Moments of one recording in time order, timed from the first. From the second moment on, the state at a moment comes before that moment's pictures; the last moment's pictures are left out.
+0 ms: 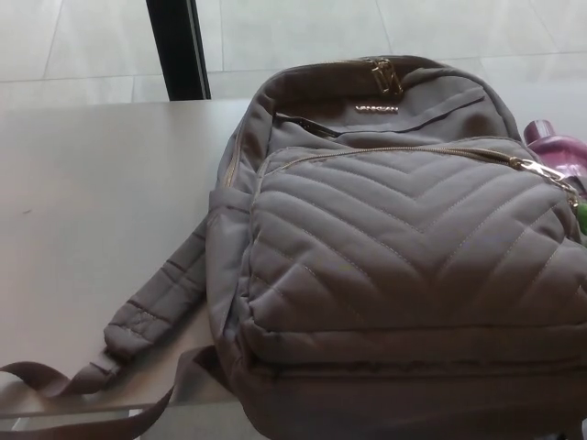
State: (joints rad) left_arm 0.38 0.63 0.08 0.94 0.09 -0.04 -0.21; right_arm 0.49 -0.58 -0.36 1.12 -0.09 -0.29 0.09
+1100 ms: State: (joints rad) left_arm 0.38 0.65 0.11 0.96 0.06 -0.11 -0.28; right_arm 0.04 -0.91 -0.90 0.71 0.30 -0.16 0.28
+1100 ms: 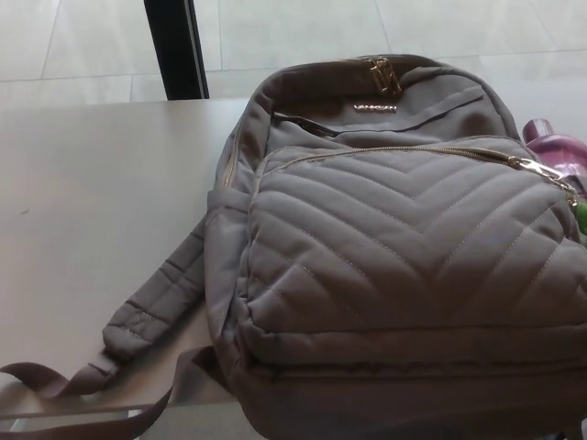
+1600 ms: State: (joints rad) left_arm 0.37 0.64 0.11 1.00 0.06 -0.13 -0.28; right_arm -0.18 -0.97 -0.64 0.19 0.36 -0.09 0.41
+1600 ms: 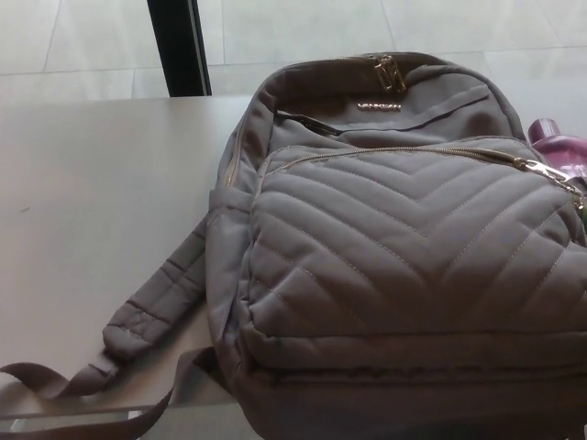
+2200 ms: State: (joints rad) left_arm 0.35 0.64 0.09 1.07 0.06 -0.15 -0.28; right_arm -0.02 -0.99 -0.36 -0.12 0.22 -0.04 0.50
